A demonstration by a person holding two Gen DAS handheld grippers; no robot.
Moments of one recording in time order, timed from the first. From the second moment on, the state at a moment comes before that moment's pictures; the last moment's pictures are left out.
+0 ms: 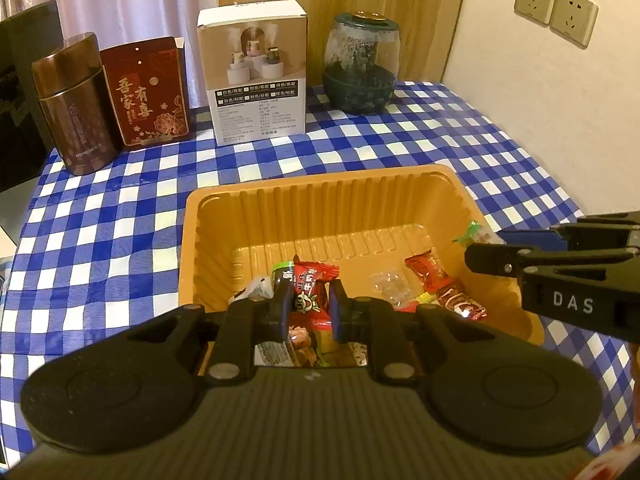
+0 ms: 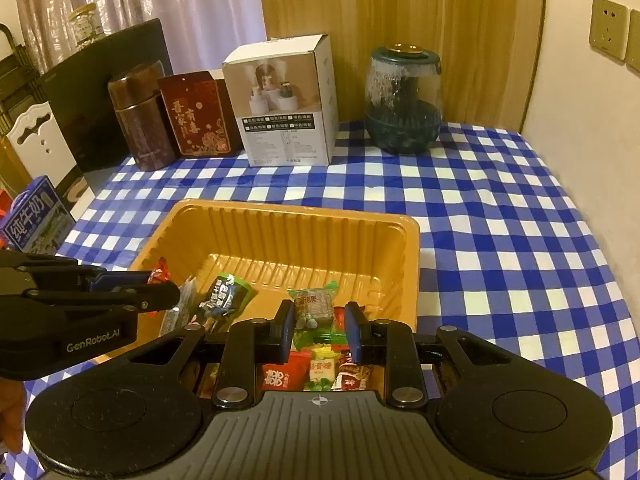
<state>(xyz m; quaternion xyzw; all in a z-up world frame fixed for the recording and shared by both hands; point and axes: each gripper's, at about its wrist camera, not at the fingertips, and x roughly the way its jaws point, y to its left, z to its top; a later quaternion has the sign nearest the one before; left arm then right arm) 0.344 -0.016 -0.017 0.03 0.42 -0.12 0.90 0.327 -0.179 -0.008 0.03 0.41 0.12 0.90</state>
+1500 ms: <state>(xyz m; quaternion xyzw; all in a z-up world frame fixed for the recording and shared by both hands) 0.345 0.000 -0.022 0.03 0.41 -0.11 0.91 0.333 -0.176 -0.009 0.04 0.41 0.12 0.90</state>
